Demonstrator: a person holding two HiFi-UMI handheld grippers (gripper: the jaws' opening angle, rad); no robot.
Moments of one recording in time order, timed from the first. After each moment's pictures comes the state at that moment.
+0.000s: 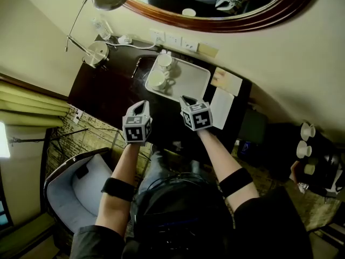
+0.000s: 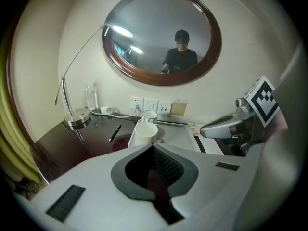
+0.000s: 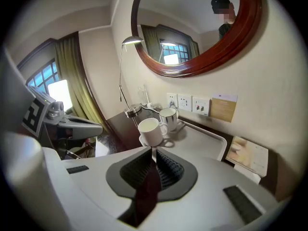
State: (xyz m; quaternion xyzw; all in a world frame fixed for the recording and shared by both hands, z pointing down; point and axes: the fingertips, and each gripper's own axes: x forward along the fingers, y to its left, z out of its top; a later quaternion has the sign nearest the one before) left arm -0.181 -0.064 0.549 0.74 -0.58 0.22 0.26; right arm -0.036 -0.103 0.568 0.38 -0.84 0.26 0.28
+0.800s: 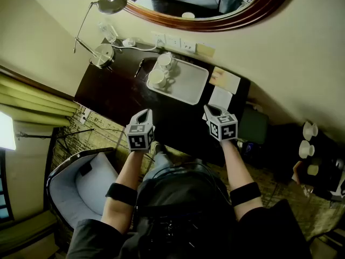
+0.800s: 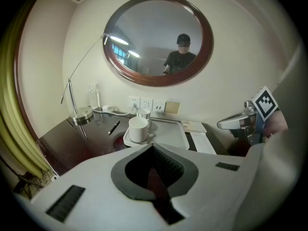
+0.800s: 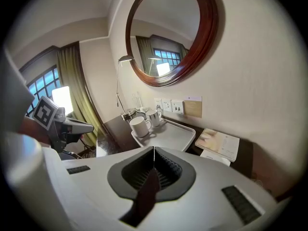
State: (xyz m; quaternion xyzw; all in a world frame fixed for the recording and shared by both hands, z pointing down) left arm -0.151 -0.006 0.538 0.73 -0.59 0.22 0.25; right arm 0.091 -0.055 0.554 0.41 -0.84 0.26 0.24
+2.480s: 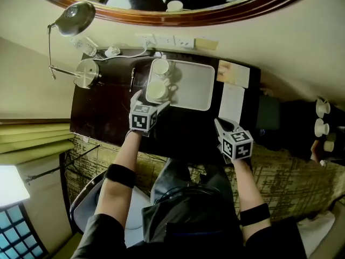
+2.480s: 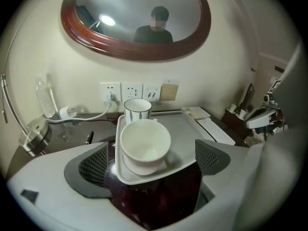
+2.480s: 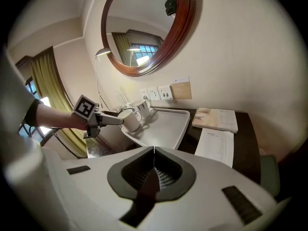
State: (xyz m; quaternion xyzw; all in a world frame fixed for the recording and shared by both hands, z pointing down) left arm -0.161 -0.178 0.636 0.83 -0.42 0.30 0.23; right arm 0.074 -0.047 0.608 0.47 -0.78 0.35 0.23
